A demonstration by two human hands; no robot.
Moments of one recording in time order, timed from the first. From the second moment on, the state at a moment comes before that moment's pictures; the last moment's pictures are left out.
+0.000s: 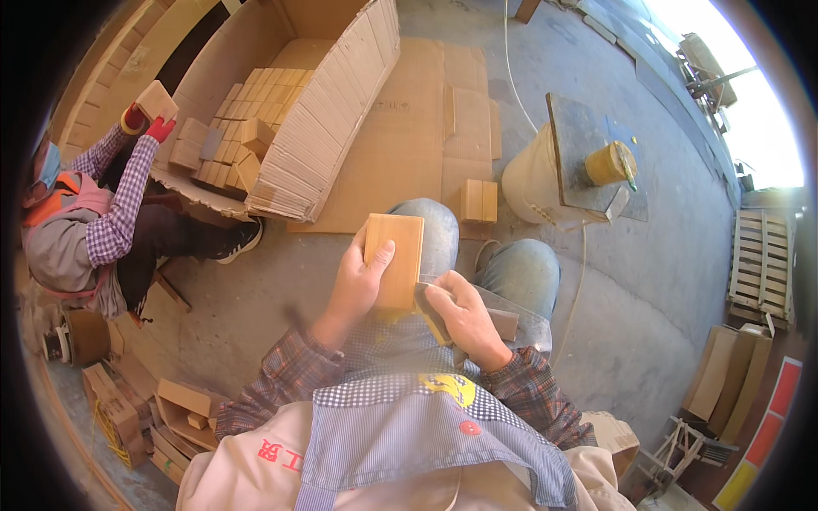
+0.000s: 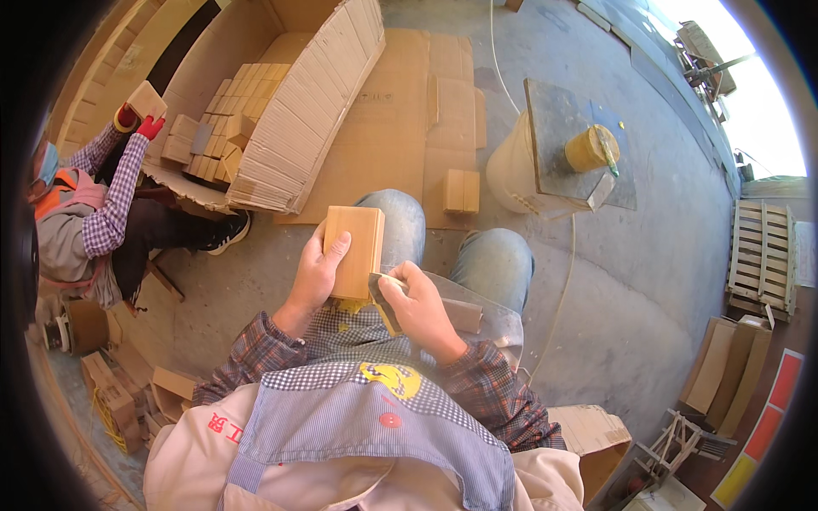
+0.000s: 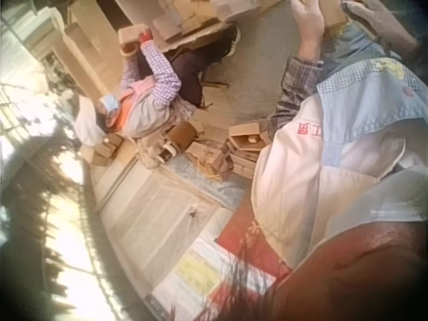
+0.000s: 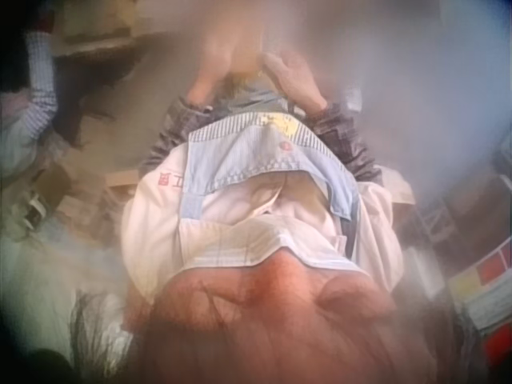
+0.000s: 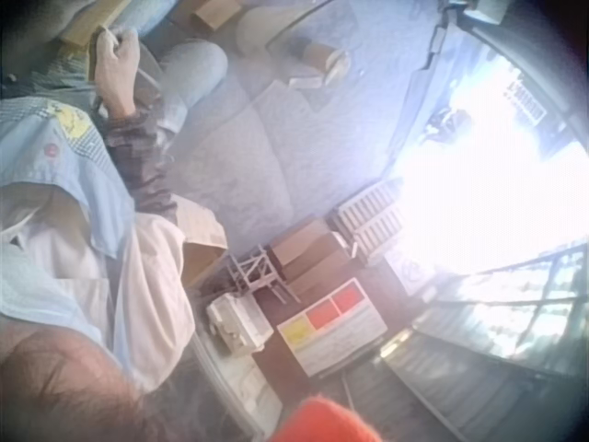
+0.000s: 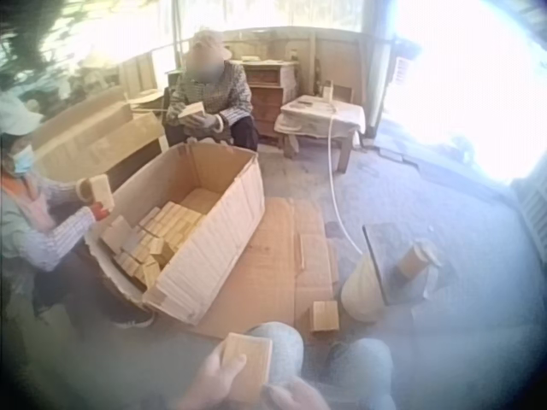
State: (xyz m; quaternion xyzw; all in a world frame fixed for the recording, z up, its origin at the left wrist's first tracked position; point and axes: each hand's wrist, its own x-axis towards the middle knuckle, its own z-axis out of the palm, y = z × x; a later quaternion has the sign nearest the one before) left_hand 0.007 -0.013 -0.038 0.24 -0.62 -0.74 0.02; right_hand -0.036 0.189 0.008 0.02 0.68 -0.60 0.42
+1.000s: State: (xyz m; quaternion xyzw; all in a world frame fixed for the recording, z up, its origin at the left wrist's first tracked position) left_hand 0.010 -0.002 -0.032 0.24 -0.71 -0.66 0.07; right_hand -0.058 0.156 0.006 0.07 0.71 -0.63 0.32
